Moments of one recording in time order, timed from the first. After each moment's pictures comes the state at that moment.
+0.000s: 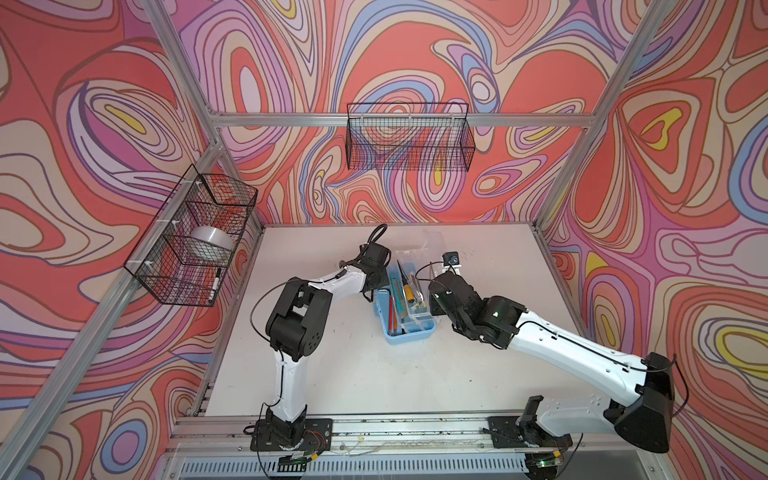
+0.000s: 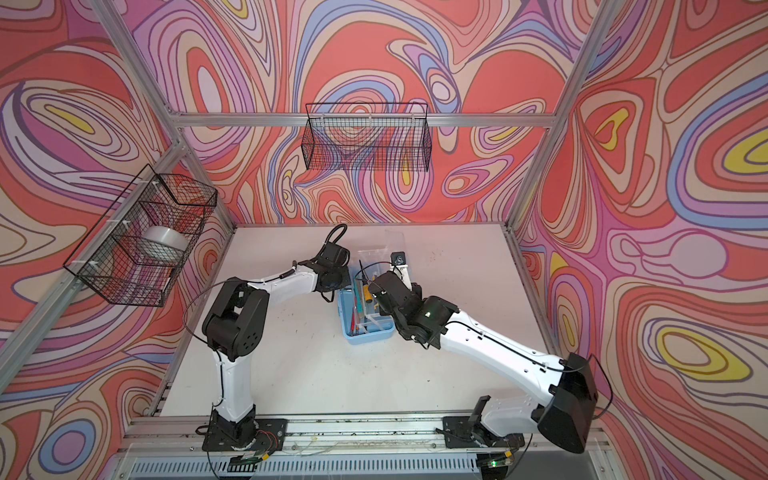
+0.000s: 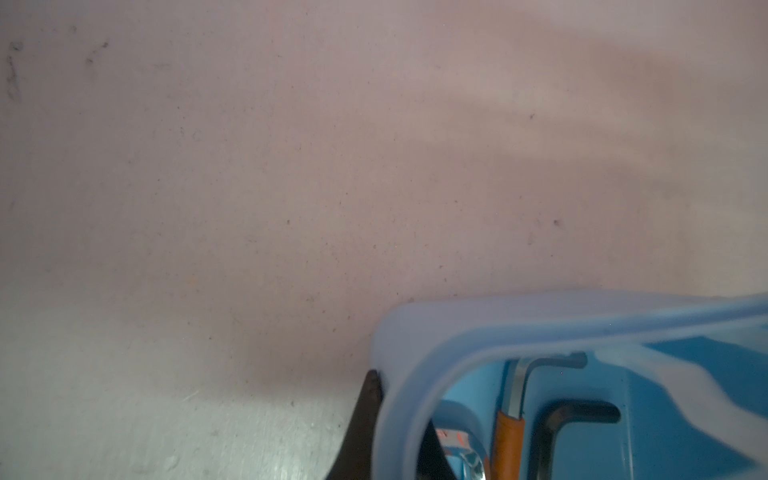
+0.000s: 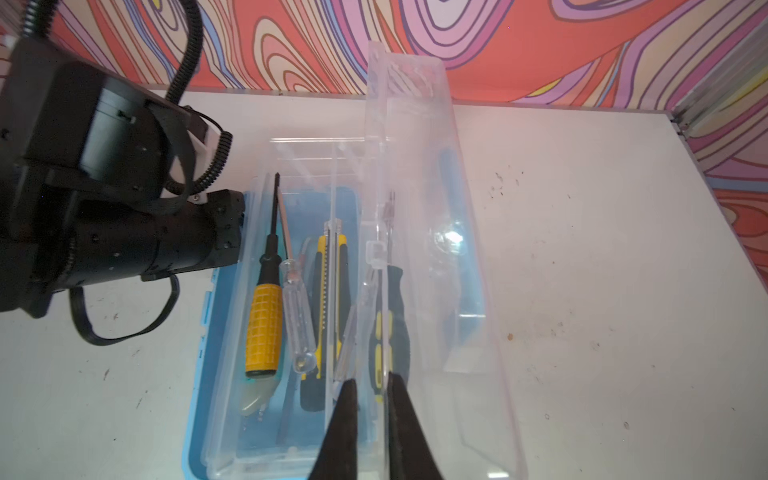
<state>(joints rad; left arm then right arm) -0.48 2.03 1.40 -0.36 -0.15 -0.69 0.91 1.33 1.17 -0.58 0.55 0.56</state>
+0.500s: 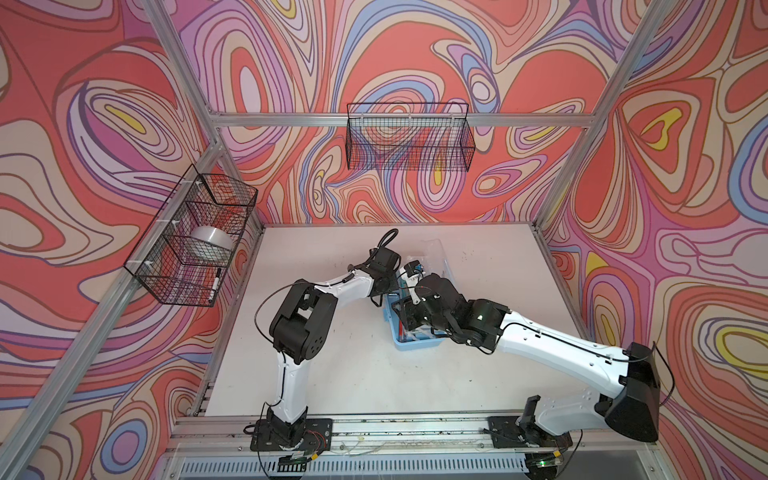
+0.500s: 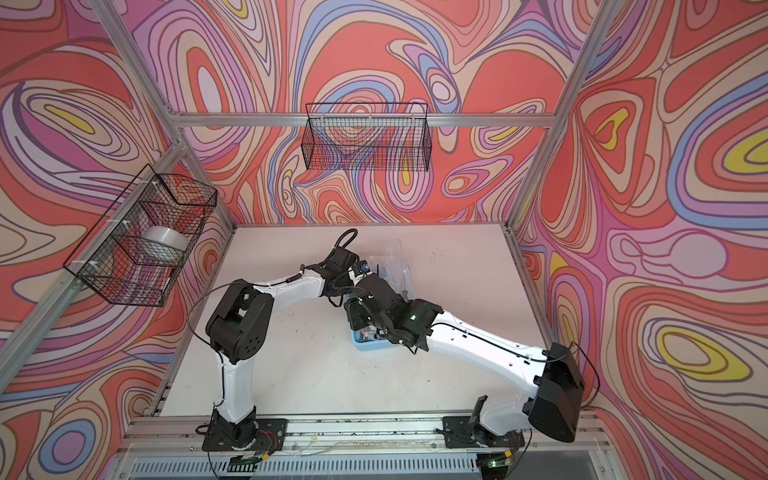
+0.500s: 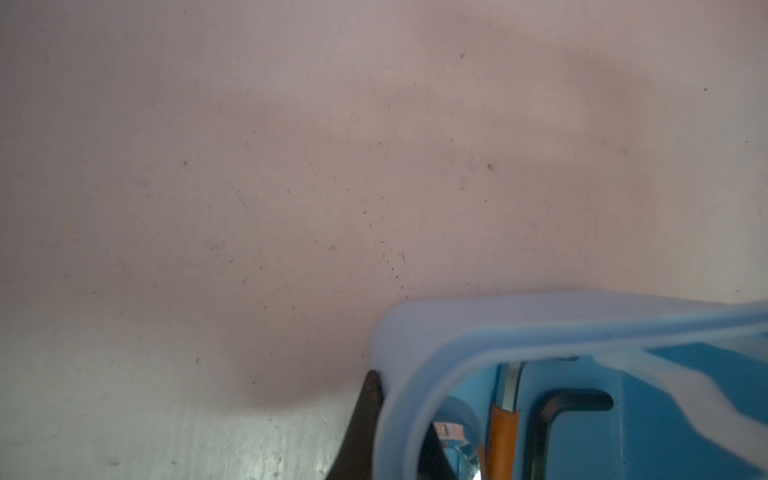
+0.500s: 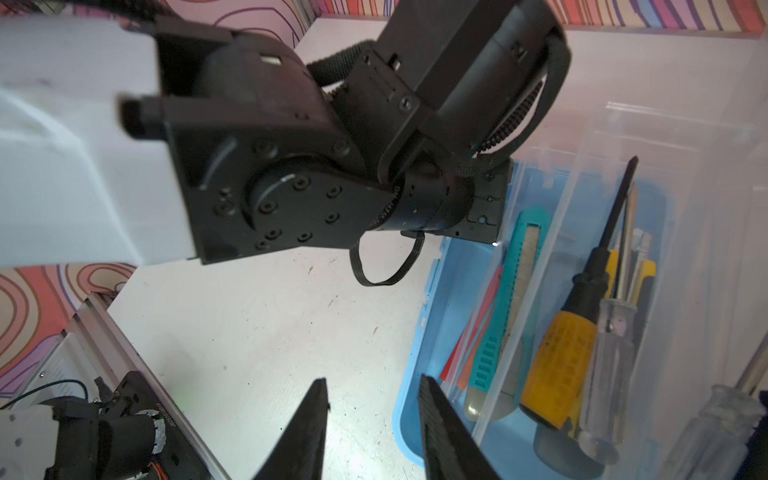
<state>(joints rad) -0.55 2.03 1.39 -0.34 -0.13 -0.72 0.97 1.36 1.18 -0.44 0.16 0.48</state>
